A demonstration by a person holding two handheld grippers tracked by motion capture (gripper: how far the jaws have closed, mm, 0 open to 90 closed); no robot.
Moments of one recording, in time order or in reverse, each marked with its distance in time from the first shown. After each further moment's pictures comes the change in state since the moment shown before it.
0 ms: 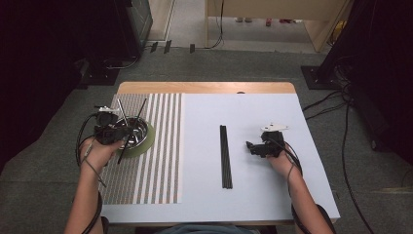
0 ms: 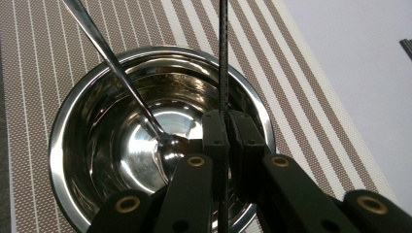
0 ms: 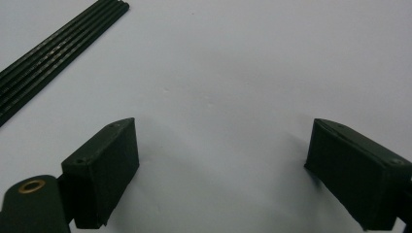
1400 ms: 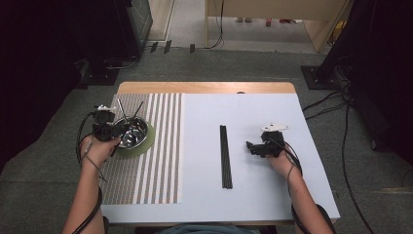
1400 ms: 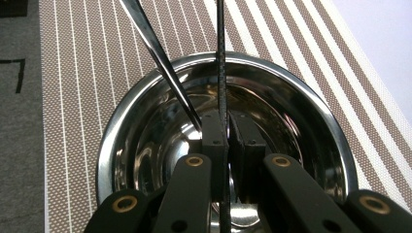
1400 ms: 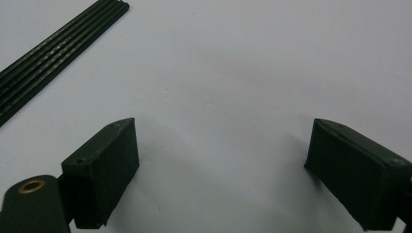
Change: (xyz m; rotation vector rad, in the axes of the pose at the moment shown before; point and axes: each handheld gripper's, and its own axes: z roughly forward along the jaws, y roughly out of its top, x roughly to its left) left arm 0.028 0.001 0.022 -0.023 0.066 -0.020; right arm 0.000 0.000 0.000 0.000 0.000 0.000
